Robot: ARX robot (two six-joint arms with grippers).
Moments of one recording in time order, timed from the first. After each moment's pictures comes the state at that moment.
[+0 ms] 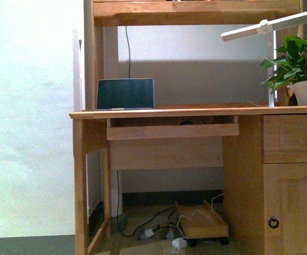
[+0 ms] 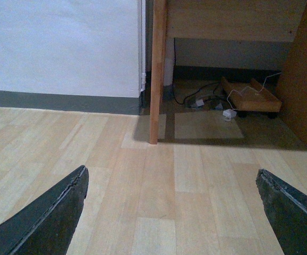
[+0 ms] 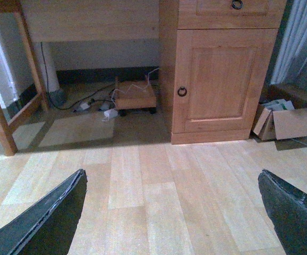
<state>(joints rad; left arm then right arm) 0.00 0.00 0.01 0.00 0.00 0.00 0.00 0.00 0.02 0.00 0.00 0.00</state>
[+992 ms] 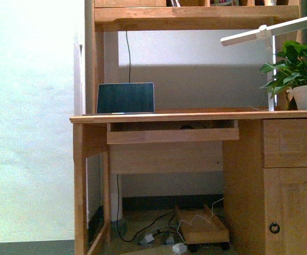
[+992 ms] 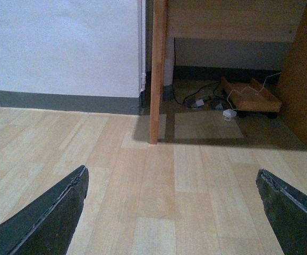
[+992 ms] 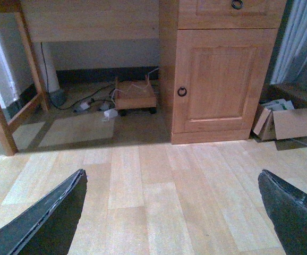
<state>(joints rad) 0.00 0.00 0.01 0.00 0.00 0.00 0.00 0.00 0.02 0.00 0.00 0.00</state>
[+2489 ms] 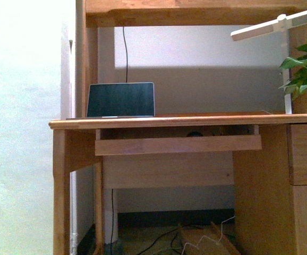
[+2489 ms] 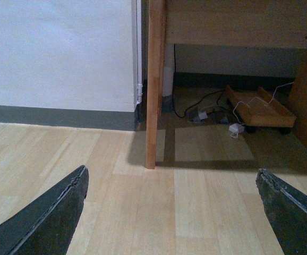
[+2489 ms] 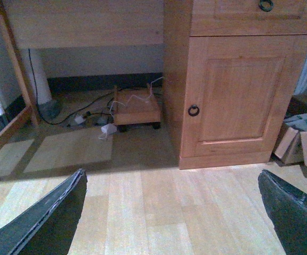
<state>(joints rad) 0.00 0.00 0.01 0.00 0.00 0.00 0.00 0.00 0.02 0.00 0.00 0.00</state>
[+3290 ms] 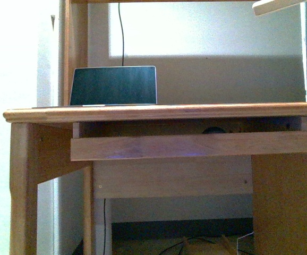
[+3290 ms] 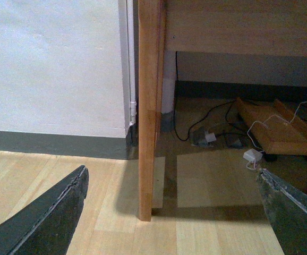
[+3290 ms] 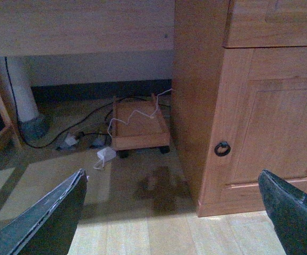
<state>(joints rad) 0.00 0.00 0.01 0.00 0.00 0.00 0.00 0.00 0.02 0.00 0.00 0.00</state>
